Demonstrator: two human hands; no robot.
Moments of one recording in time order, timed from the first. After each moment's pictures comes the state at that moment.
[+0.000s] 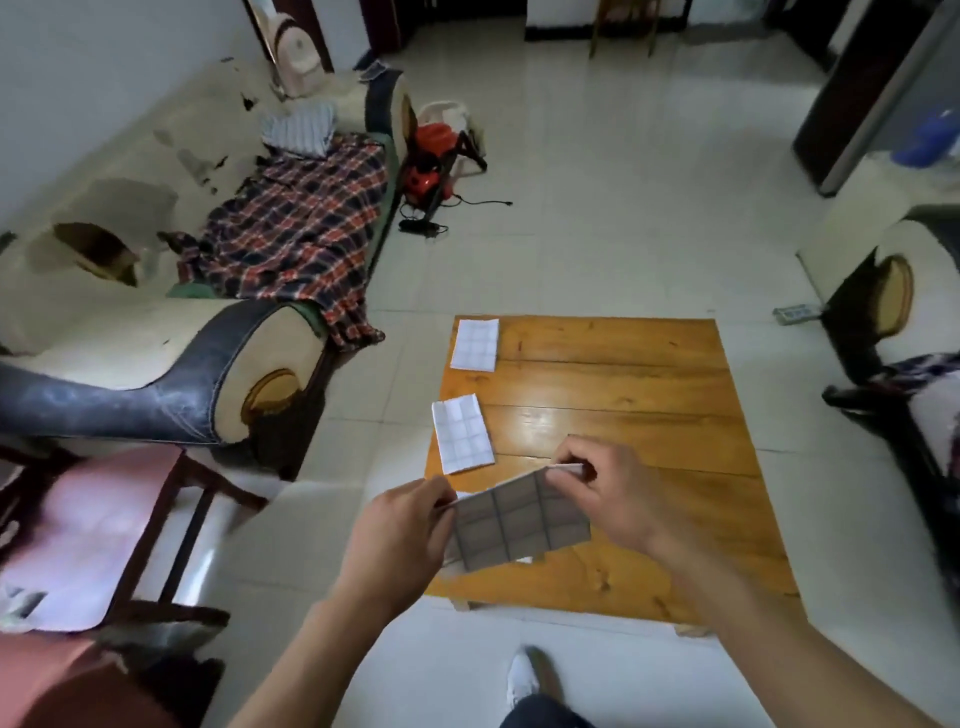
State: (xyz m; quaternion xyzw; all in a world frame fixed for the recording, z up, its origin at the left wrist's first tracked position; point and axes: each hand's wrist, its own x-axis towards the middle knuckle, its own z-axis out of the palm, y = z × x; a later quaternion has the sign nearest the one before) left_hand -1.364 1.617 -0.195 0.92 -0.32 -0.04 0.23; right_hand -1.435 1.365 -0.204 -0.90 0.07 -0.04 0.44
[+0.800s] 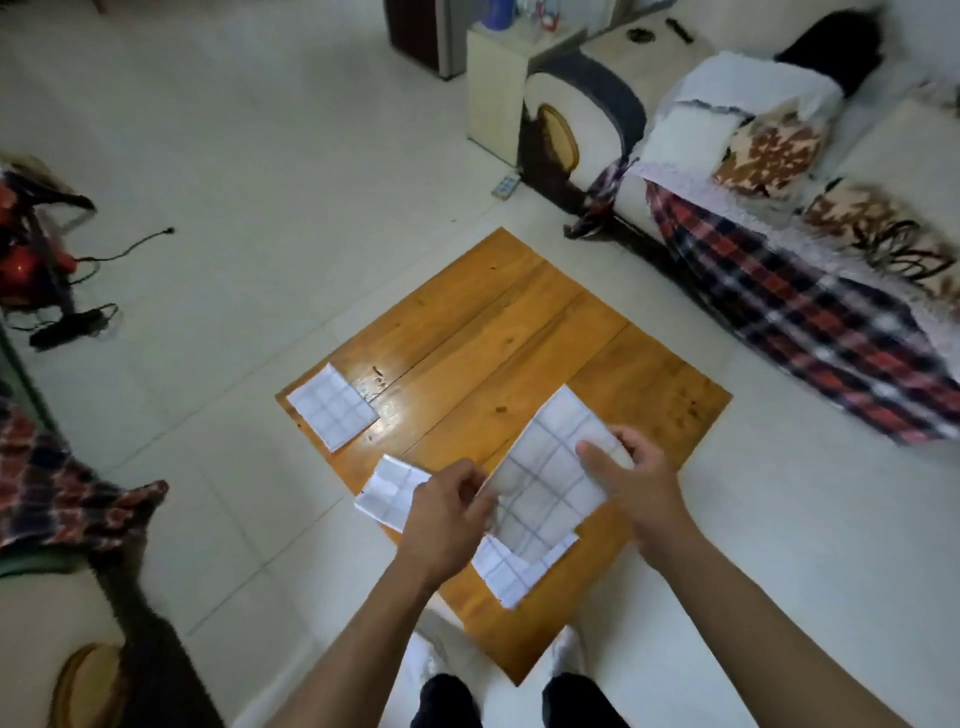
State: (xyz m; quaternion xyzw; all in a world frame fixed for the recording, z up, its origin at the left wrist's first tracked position) left_hand -1.126 1.536 -0.282 0.71 -0.51 -0.39 0.29; right_hand -1.333 1.469 -0.253 -0.45 0.60 -0.34 0.58
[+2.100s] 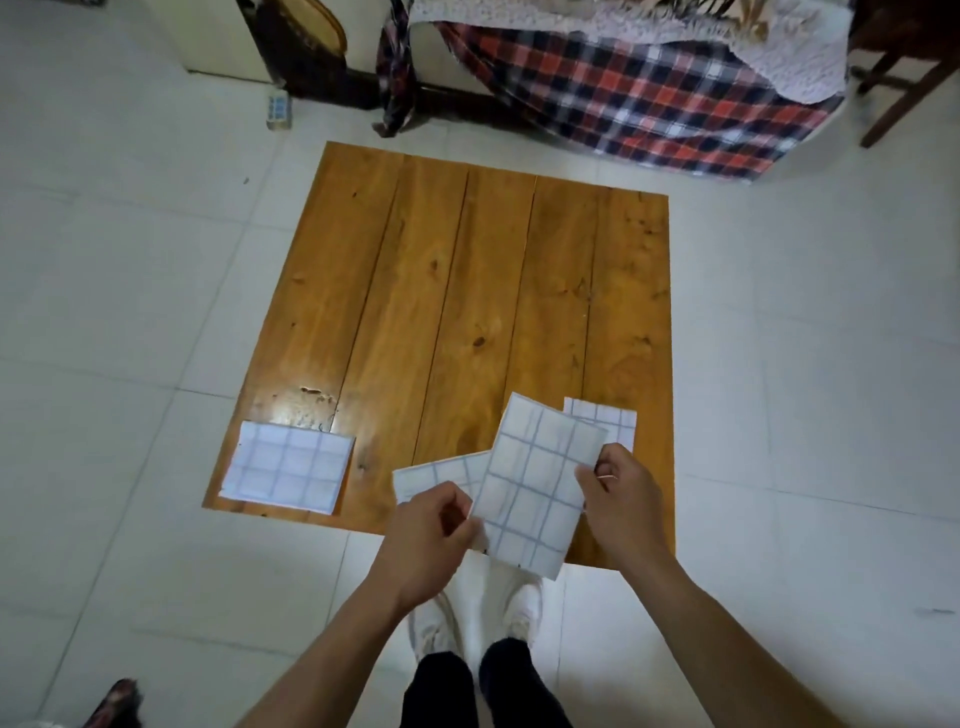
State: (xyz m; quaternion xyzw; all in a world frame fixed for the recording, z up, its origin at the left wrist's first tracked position) left_hand -0.947 1.485 -0.421 0.52 -0.67 -0.53 0.04; right_hand -1.160 1.553 -0.420 -0.27 0.84 -0.32 0.34
